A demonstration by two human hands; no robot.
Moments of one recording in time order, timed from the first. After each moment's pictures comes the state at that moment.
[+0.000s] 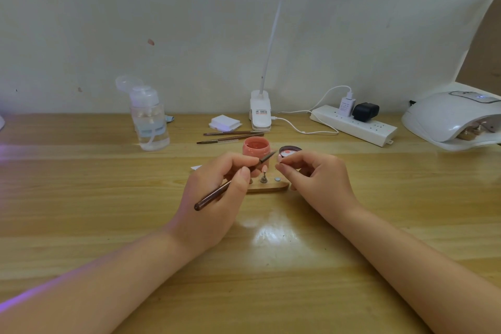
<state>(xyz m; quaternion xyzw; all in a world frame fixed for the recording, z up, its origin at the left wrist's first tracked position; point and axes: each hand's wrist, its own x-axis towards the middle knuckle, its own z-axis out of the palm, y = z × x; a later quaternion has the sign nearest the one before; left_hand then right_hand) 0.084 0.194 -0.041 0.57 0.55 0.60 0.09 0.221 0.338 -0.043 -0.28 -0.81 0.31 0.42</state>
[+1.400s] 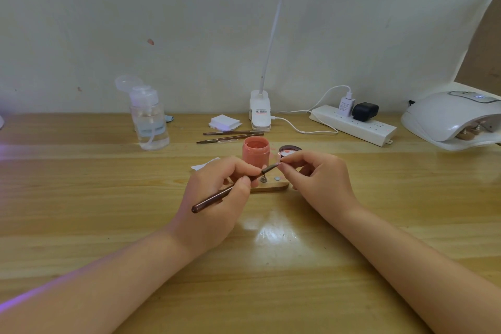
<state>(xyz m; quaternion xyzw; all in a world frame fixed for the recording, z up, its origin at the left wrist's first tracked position) 0.084 0.191 -0.039 0.58 0.58 0.57 0.05 0.221 0.340 -0.045 -0.28 -0.81 0.28 0.44</state>
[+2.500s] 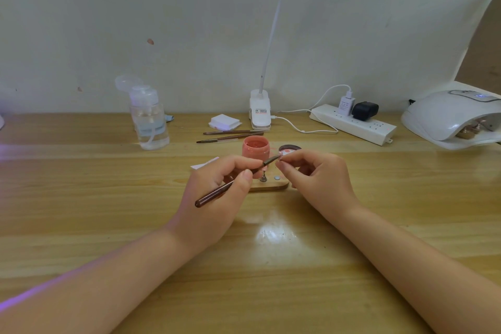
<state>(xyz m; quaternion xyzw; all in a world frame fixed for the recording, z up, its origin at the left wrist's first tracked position) 0.084 0.194 -0.040 0.57 0.55 0.60 0.11 0.222 0.335 -0.042 -0.26 -0.81 0.30 0.44</state>
